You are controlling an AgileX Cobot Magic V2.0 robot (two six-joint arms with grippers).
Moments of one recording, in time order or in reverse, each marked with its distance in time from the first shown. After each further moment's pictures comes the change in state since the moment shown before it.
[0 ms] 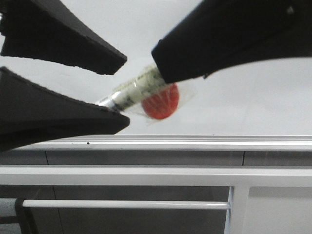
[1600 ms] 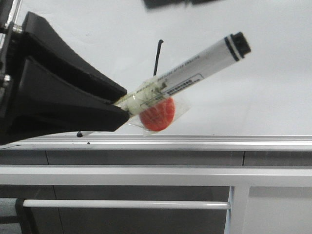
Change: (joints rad) left arm 0.004 0.036 -0.008 -0.141 0.029 -0.010; right arm -0.005 -0.047 -0.034 -0.009 -0.128 0.002
